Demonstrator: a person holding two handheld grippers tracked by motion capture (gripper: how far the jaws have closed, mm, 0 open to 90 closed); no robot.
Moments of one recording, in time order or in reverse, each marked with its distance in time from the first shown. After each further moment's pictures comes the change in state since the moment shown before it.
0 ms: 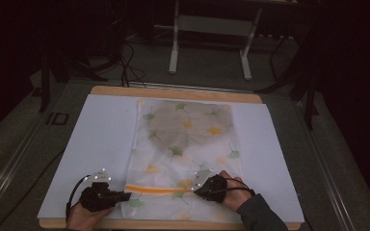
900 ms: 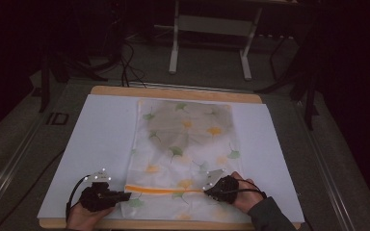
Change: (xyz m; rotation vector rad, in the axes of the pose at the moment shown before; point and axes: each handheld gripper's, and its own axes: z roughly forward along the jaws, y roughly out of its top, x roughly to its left) left arm 0.000 0.000 0.000 0.000 0.001 0.000; right arm -0.005 -0.026 -0.012 0.009 -0.015 0.046
